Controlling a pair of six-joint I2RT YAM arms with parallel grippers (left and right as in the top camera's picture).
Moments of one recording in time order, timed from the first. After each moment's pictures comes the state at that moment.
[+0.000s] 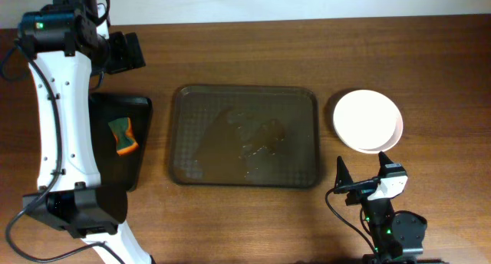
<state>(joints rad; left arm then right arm) 0.06 1.97 2.31 -1.48 -0.05 -0.19 0.00 0.01 0.01 -0.06 -0.13 0.09</state>
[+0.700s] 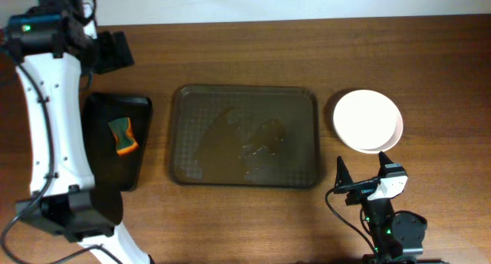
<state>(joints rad) 0.11 1.95 2.30 -1.44 -0.06 -0.19 0.00 0.01 0.01 -0.06 -0.13 0.08</state>
